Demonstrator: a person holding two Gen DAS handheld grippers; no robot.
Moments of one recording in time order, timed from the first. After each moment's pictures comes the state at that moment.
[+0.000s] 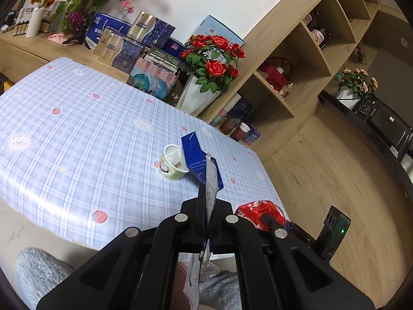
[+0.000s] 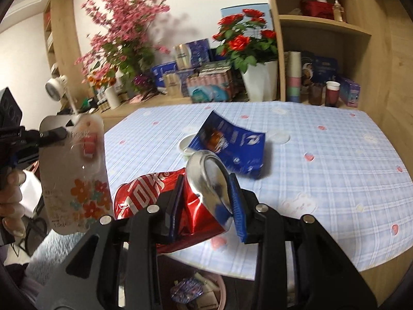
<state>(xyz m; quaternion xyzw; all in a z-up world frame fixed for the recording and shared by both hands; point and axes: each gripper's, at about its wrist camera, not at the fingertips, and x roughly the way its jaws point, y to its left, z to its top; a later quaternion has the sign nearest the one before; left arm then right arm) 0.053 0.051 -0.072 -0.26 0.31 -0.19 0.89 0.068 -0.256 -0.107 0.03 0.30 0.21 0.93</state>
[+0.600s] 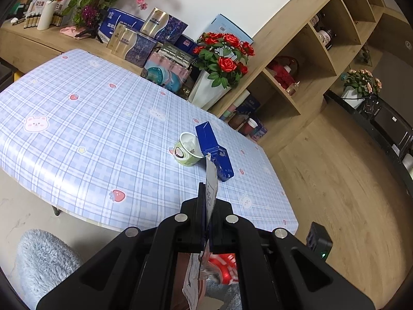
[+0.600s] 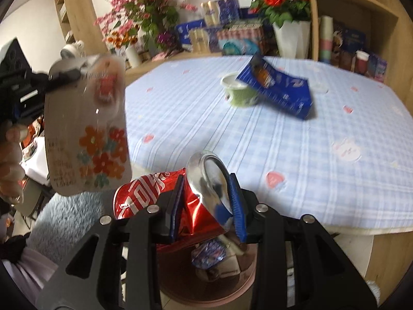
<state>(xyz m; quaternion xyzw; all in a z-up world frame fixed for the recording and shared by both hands) 0.023 0.068 -0.089 -0.27 0.33 -0.18 0.89 0.029 -0.198 -0.165 0.01 0.40 0.27 0.88</state>
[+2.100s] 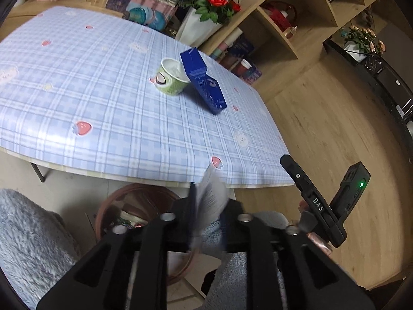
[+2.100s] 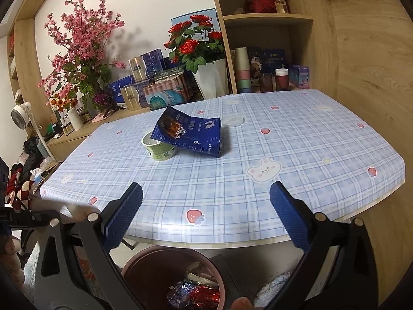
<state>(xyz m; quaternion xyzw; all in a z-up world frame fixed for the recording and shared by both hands) 0.022 0.005 -0.156 -0.23 0.44 -0.24 0.83 0.024 -0.280 -0.138 0.09 0.28 0.07 0.95</state>
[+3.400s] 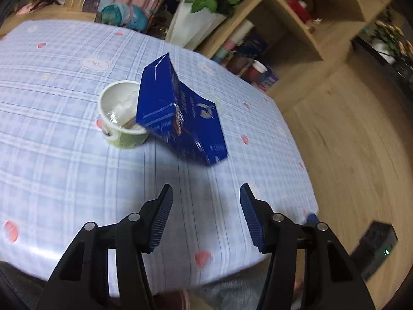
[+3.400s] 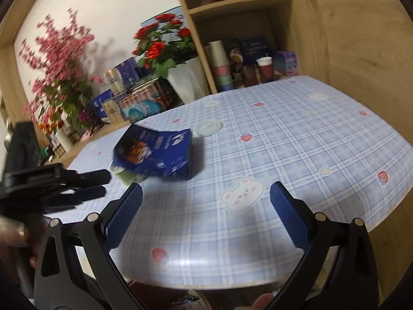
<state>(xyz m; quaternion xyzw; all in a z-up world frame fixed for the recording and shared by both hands) 0.208 -0.099 -0.171 -0.21 0.45 -0.20 0.84 0.108 -0.351 -0.158 0.16 0.29 0.04 0.94</state>
